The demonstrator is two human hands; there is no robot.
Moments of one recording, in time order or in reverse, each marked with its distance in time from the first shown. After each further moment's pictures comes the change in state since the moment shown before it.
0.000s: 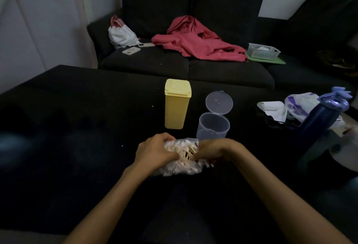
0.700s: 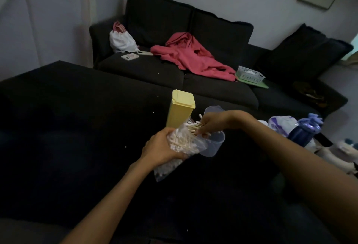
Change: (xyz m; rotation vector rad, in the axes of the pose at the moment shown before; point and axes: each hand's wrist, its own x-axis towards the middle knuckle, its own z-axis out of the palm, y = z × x) left_hand -0.006 -0.002 -0.017 -0.262 0.056 0.059; right_hand -0.041 -0.055 -0.065 -0.375 0.160 -0.080
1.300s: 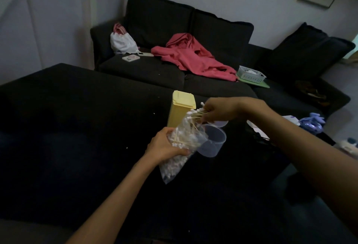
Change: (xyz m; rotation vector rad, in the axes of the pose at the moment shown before) left_hand 0.007 0.006 0.000 -0.230 -0.050 -0.126; right_hand -0.026 -0.016 -0.025 -0.220 0.128 -0.087
